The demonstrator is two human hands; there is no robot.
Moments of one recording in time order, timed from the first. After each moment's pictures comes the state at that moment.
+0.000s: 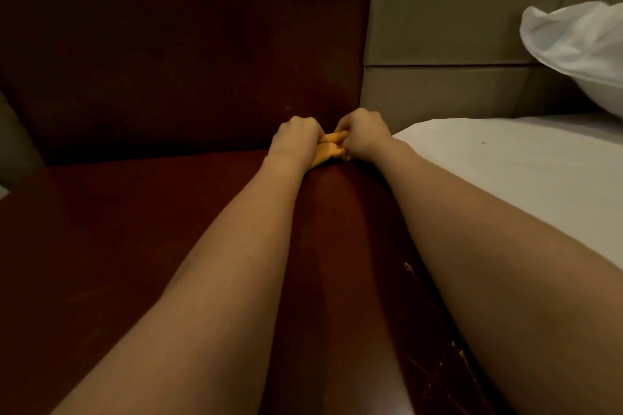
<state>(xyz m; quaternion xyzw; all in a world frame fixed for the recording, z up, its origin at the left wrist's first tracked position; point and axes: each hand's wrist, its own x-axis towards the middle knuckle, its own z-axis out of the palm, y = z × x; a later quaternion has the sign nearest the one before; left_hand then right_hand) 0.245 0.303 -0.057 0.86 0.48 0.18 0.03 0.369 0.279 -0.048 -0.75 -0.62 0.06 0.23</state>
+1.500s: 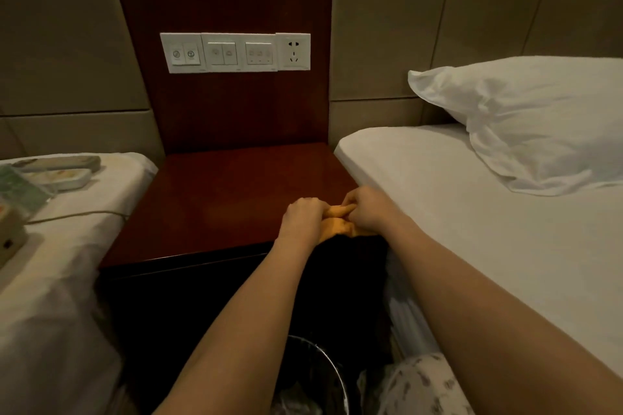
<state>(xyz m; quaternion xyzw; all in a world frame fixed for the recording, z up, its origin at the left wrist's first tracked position) 0.148 -0.033 -0.038 0.87 0.47 0.07 0.09 0.282 -0.052 -0.041 -0.76 -0.61 0.13 0.18</state>
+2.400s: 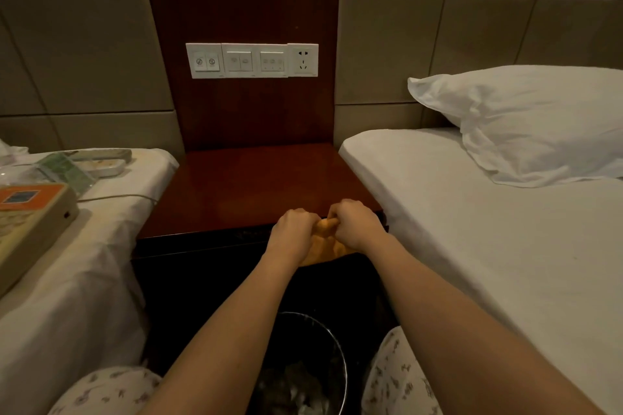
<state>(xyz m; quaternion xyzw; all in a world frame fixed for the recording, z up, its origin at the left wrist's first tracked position) 0.102 -0.078 -0.061 0.87 0.46 0.12 0.08 0.234 -0.106 -0.047 -0.72 -0.68 0.09 0.11</state>
